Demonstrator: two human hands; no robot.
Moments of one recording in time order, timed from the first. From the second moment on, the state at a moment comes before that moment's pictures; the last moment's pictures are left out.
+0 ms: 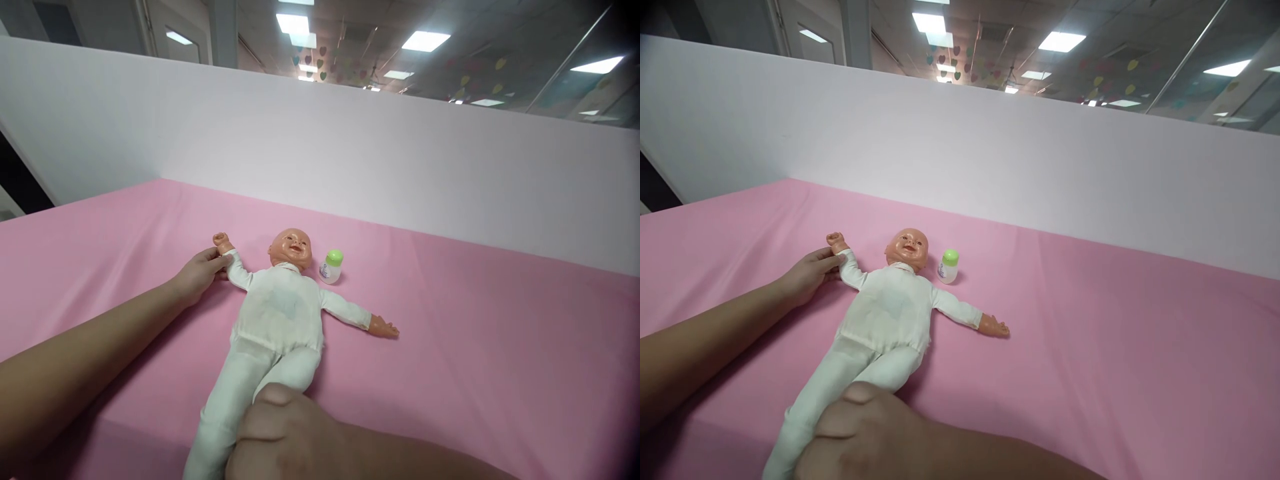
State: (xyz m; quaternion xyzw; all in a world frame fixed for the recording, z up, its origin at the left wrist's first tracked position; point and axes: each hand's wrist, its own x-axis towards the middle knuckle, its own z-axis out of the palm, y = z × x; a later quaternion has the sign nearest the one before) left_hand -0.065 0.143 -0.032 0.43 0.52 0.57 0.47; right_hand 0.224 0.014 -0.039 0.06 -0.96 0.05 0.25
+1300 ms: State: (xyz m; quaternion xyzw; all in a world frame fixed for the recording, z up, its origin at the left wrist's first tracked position) left_hand -0.022 0.107 -0.027 0.84 0.44 0.33 -0.01; right_hand 0.243 0.088 0.000 -0.20 -0.84 0.14 0.48
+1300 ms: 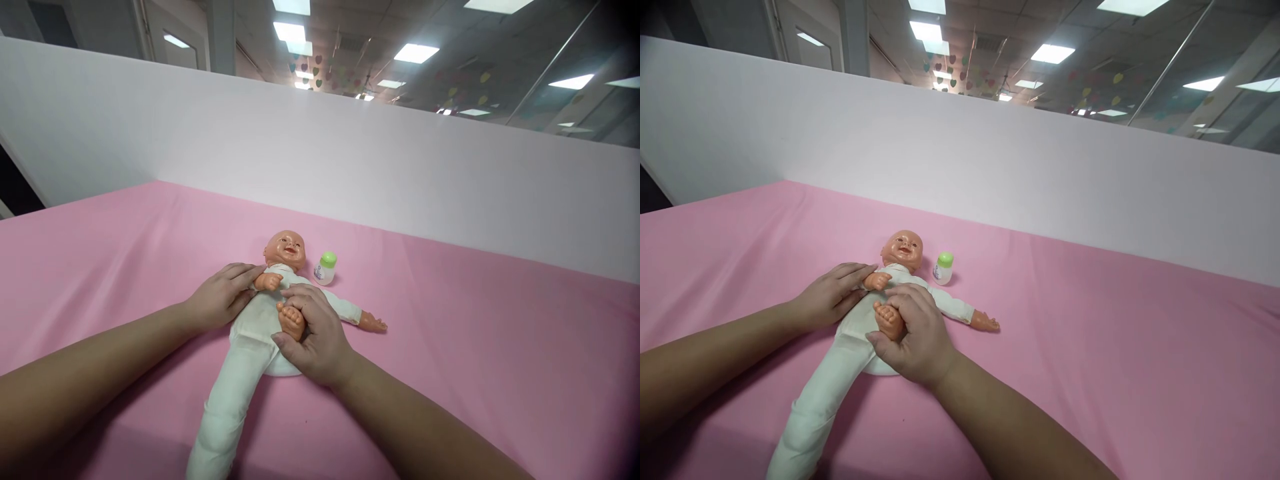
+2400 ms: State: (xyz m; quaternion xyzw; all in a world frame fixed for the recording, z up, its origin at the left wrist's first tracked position) left_hand -0.056 0.136 -0.033 0.45 0.46 0.59 0.49; right_hand 0.215 0.024 -0.042 0.10 -0.95 0.08 0.30
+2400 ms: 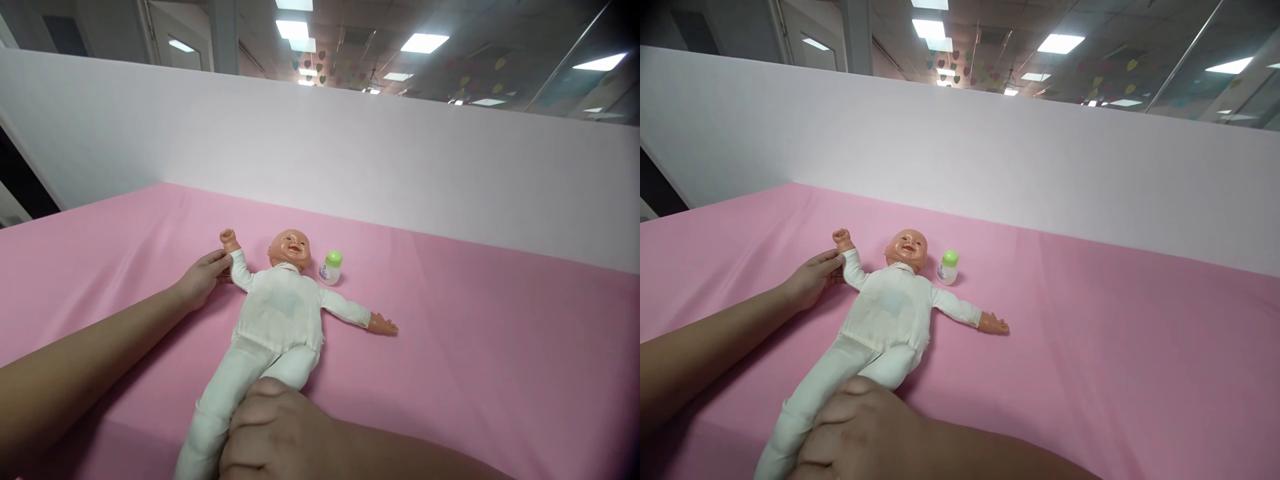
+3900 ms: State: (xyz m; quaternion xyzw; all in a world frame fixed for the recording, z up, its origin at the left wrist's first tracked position) left_hand -0.064 0.142 -0.025 0.39 0.55 0.59 0.44; right_hand 0.229 0.016 -0.024 0.05 -0.95 0.07 0.29
